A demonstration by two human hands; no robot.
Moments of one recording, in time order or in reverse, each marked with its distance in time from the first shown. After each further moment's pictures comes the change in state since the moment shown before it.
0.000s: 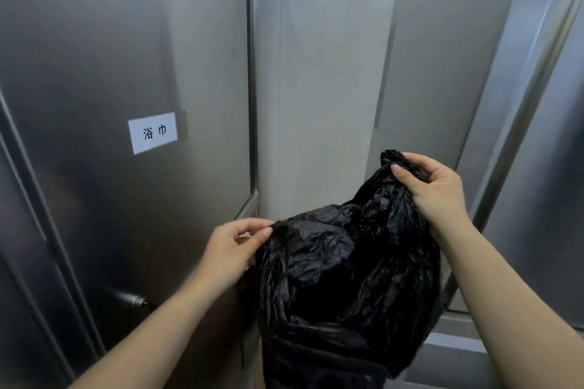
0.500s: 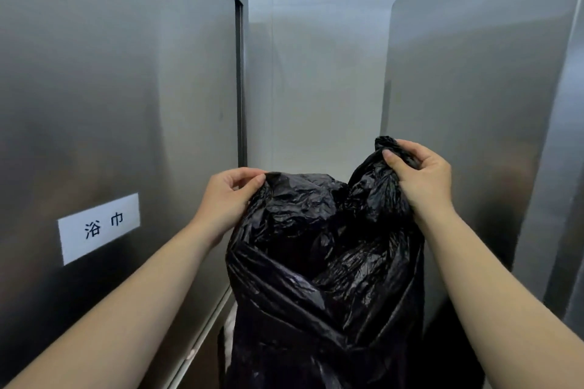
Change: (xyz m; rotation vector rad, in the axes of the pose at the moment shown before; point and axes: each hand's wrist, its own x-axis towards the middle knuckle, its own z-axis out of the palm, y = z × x) left_hand 0.207 0.072 -0.009 -0.003 0.074 0.255; right_hand 0.146 -0.007 0.063 0.100 0.148 -0.154
